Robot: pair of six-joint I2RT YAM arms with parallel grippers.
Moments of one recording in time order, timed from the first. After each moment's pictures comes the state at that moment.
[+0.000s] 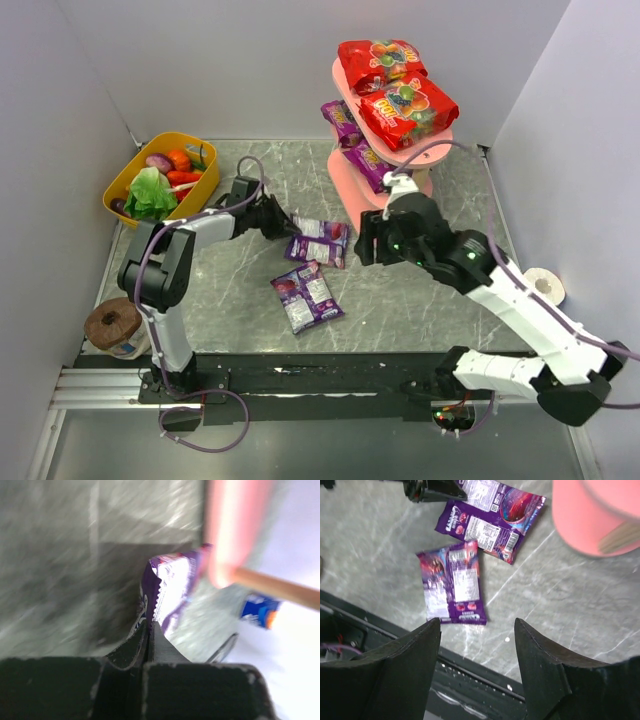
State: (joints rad) left arm -0.35 1.89 1.14 -0.06 0.51 -0.88; right arm 0.79 1.10 1.29 -0.88 0.20 0.46
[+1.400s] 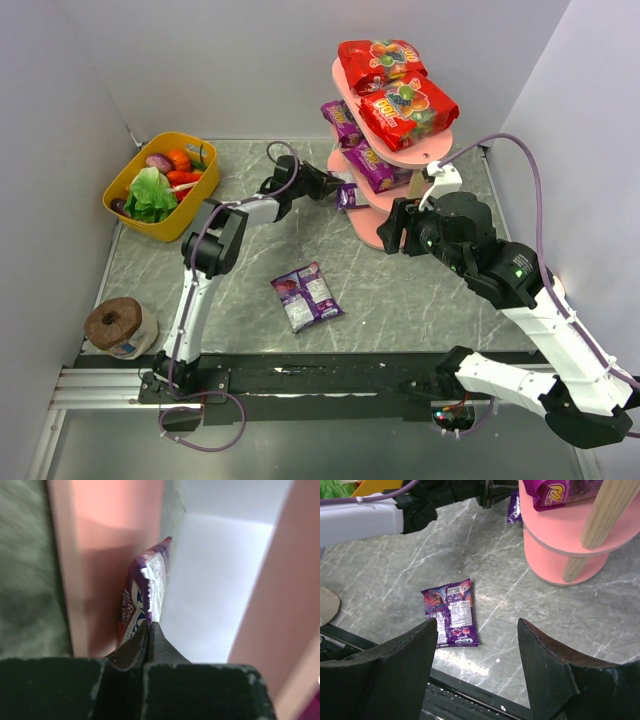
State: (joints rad) left arm -0.45 2.40 1.69 0.43 0.40 -1.43; right arm 0.71 0.95 1.36 -0.88 0.26 0.41
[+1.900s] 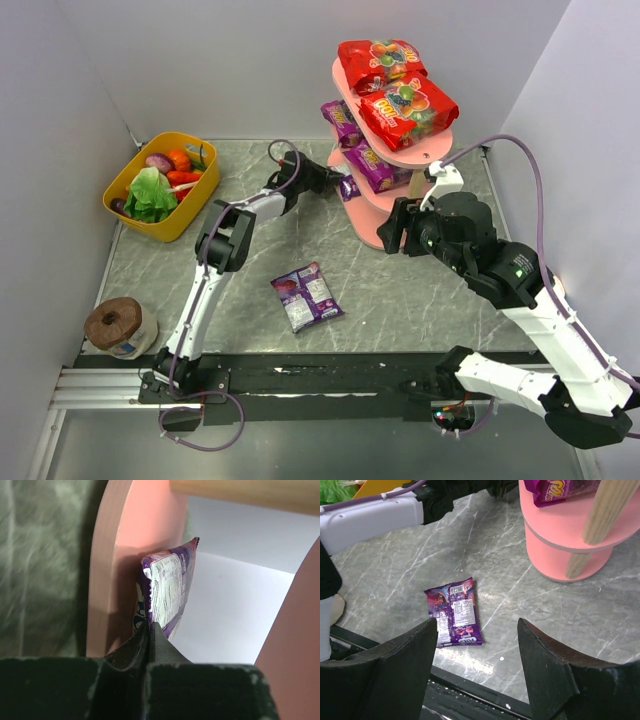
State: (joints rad) left arm -0.45 2.60 1.97 0.29 0.29 -1.49; right arm 0.71 0.95 1.36 -0.88 0.25 0.44
